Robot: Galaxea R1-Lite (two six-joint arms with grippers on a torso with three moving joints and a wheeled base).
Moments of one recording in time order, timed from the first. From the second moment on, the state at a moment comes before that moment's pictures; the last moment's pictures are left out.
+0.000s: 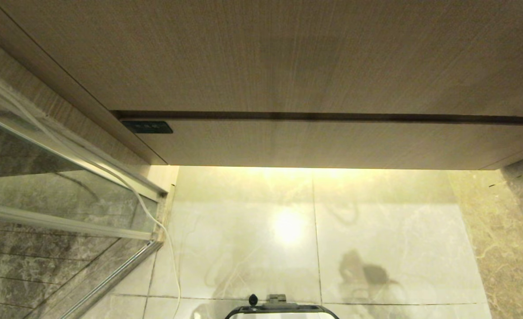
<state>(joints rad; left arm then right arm) 0.00 0.00 0.00 0.00 0.00 0.00 0.30 0.97 -1.31 0.79 0.20 -0.09</state>
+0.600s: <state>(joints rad) 0.00 0.00 0.00 0.00 0.00 0.00 0.33 1.16 -0.97 0.36 -0.03 -0.76</state>
